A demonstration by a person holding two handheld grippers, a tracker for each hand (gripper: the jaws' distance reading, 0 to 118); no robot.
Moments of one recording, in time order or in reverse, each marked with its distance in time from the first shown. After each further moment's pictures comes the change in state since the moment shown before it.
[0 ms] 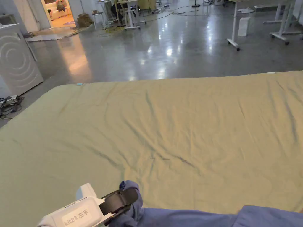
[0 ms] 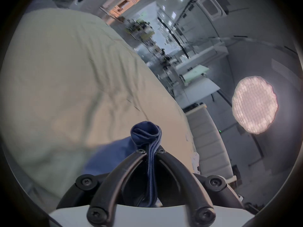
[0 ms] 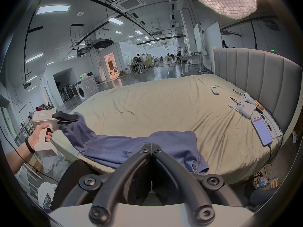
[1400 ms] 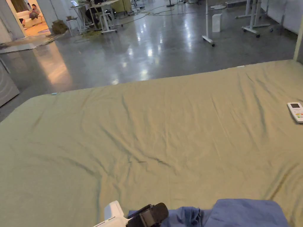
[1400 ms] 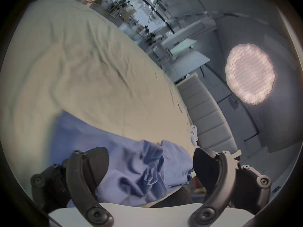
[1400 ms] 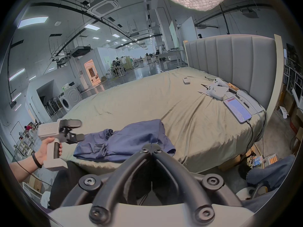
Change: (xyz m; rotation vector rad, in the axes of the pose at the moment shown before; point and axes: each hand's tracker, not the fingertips) left arm 0.023 -0.062 -0.056 -0.144 -0.058 -0.106; right arm 0.053 -0.038 0.044 -0.003 -0.149 -0.145
